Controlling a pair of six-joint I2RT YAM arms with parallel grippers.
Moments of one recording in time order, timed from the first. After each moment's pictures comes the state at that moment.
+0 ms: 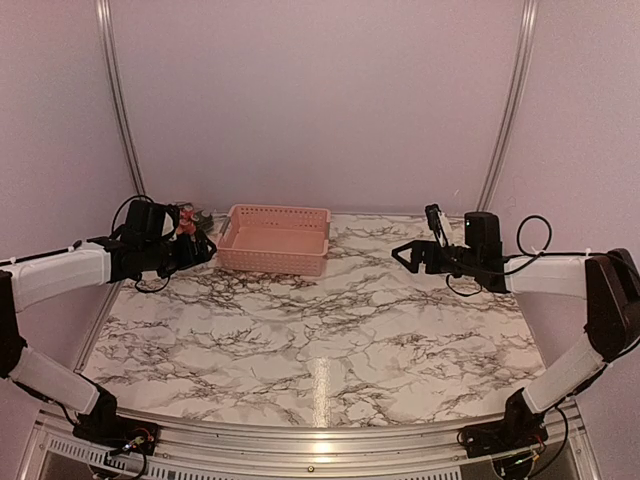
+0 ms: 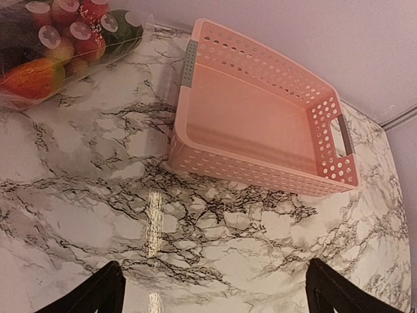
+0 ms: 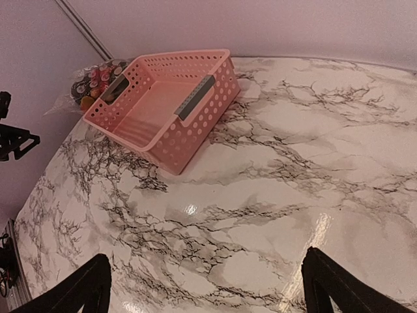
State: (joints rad) left arm -0.34 1.37 0.87 -0.16 0.03 -0.53; right arm 0.27 1.49 0.79 0.24 -0.51 0.26
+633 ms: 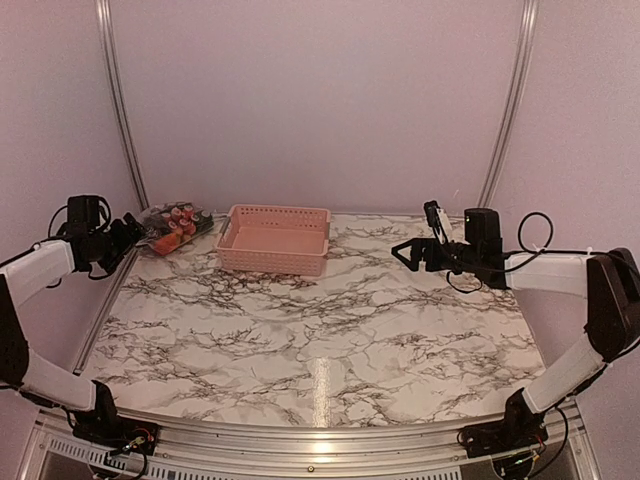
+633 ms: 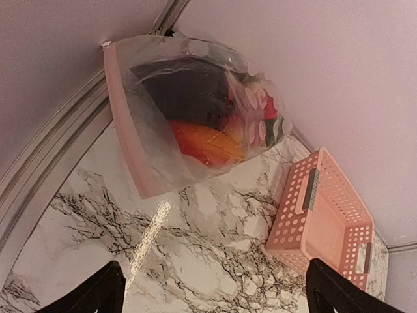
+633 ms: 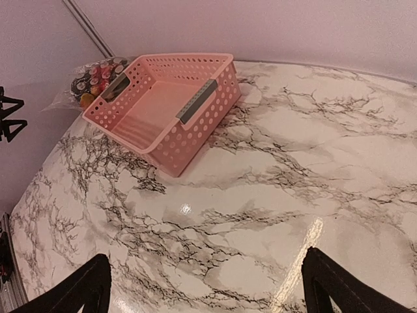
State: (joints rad) left arm 0.10 1.30 0.87 -0.20 0.12 -0.63; right arm 0.27 1.49 0.82 0.21 -0.51 0.21
